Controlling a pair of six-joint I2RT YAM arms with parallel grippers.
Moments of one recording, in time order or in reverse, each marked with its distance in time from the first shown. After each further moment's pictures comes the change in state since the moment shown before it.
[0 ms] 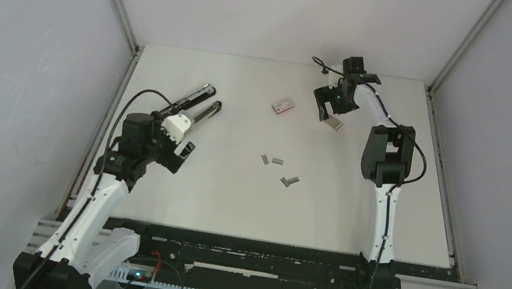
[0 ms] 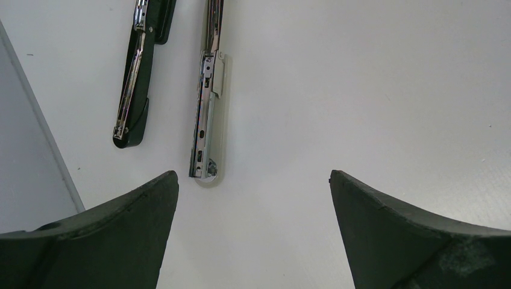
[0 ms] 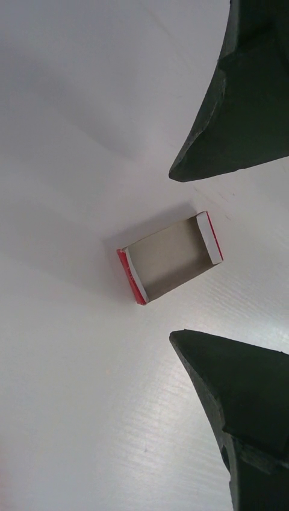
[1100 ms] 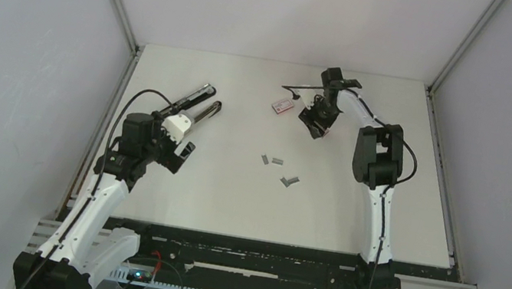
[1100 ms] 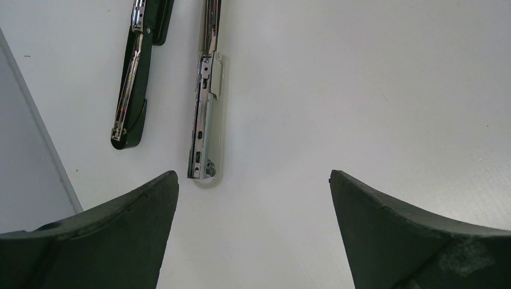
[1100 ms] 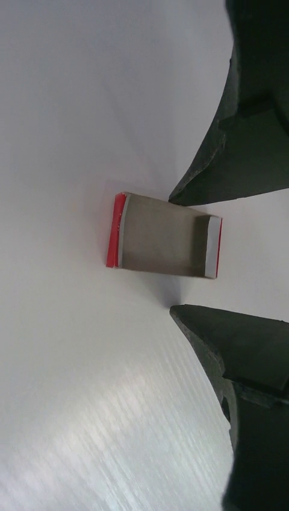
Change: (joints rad) left arm 0.000 0.002 0.000 0.000 0.007 0.000; right arm 0.091 -0.004 -0.080 -0.124 -0.086 -0.459
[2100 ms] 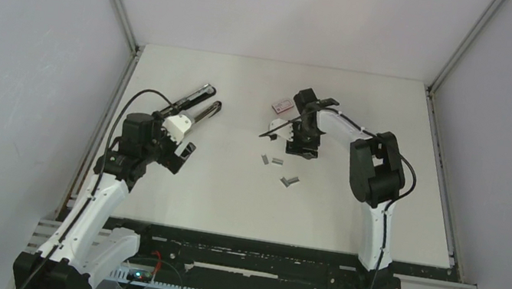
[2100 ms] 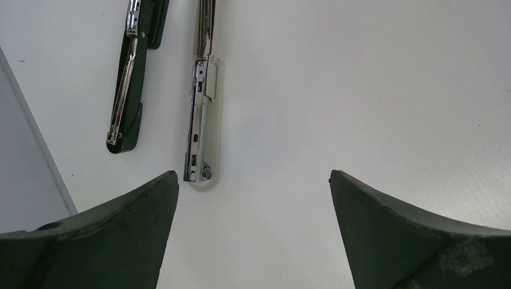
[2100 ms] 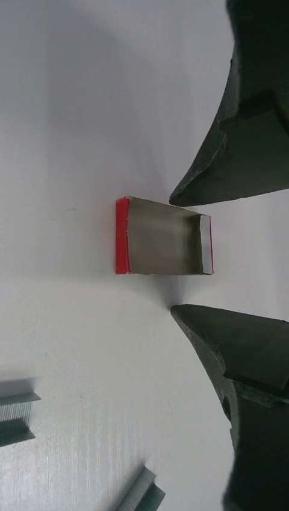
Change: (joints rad) left arm 0.000 -0.001 0.000 0.000 0.019 0.001; right arm 0.186 -0.247 -0.413 0.066 0.132 -0.381
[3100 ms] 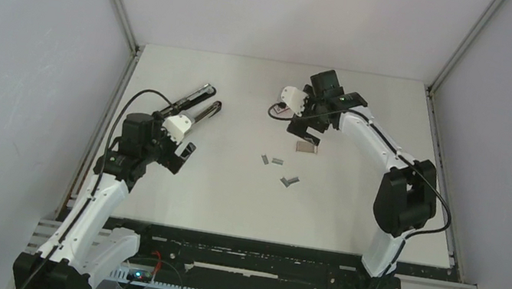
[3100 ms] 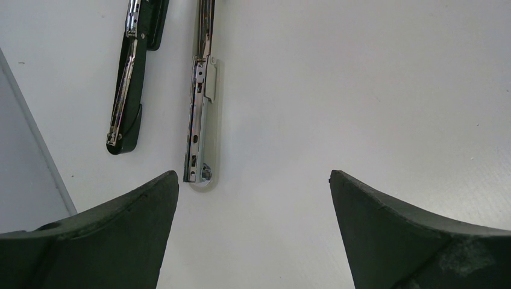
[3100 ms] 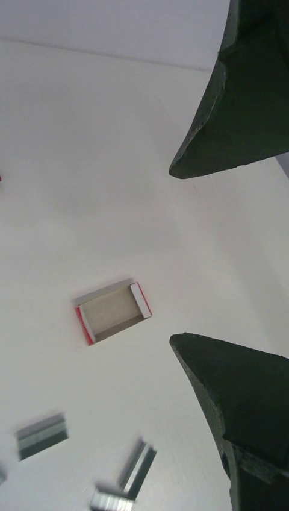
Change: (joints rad) left arm 0.000 -0.001 0.000 0.000 0.004 0.002; right arm 0.009 -0.320 -0.072 0.126 0.046 0.219
